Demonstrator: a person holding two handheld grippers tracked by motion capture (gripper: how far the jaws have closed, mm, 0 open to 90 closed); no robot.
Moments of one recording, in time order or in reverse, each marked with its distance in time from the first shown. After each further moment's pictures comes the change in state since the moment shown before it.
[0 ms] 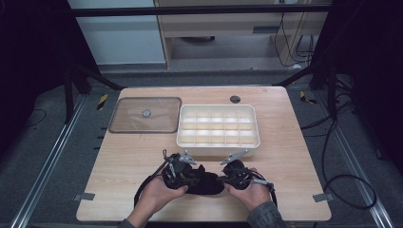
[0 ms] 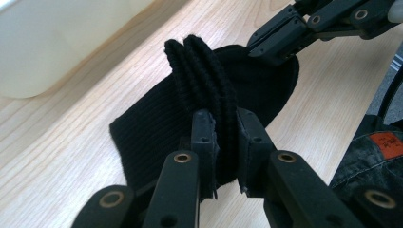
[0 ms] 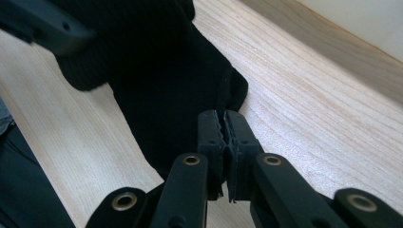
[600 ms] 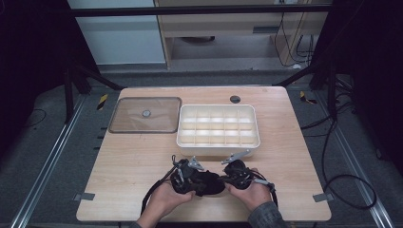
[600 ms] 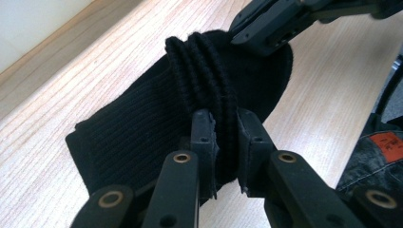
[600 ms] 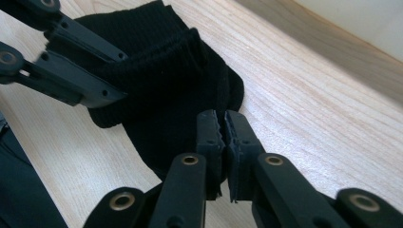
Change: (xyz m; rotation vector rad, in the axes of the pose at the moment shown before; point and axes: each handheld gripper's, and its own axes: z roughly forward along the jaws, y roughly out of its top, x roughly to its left) left arm -0.009 -0.003 0.029 0.022 -0.023 0.000; right arm -0.003 -0.002 0.000 -0.004 -0.010 0.015
